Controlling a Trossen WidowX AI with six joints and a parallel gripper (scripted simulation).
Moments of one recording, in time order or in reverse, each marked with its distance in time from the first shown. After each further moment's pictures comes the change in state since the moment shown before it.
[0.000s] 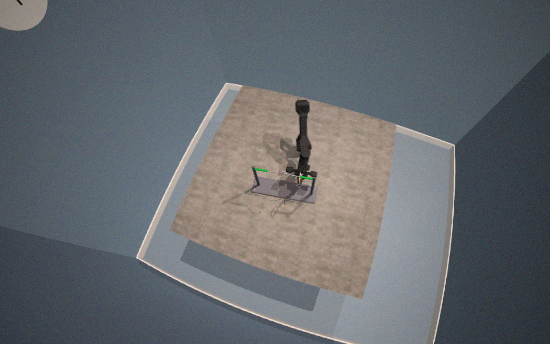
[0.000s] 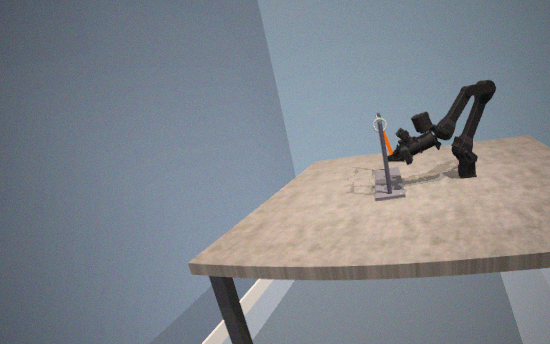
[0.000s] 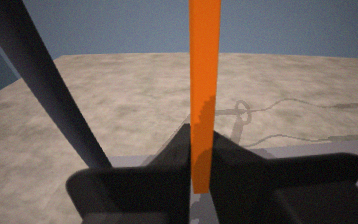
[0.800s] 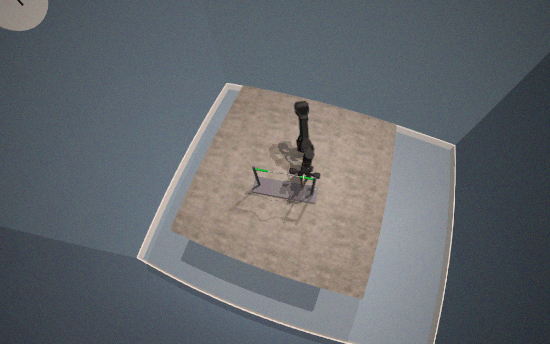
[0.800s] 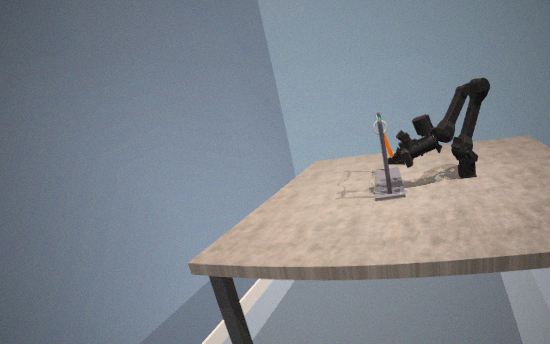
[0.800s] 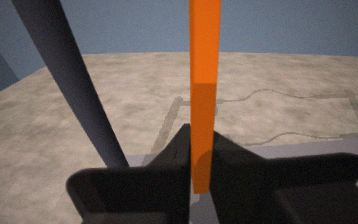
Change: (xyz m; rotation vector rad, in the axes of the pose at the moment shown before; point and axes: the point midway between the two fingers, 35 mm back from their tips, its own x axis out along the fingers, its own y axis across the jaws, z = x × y) arm 0.003 0.018 -0.006 0.005 -0.007 -0.001
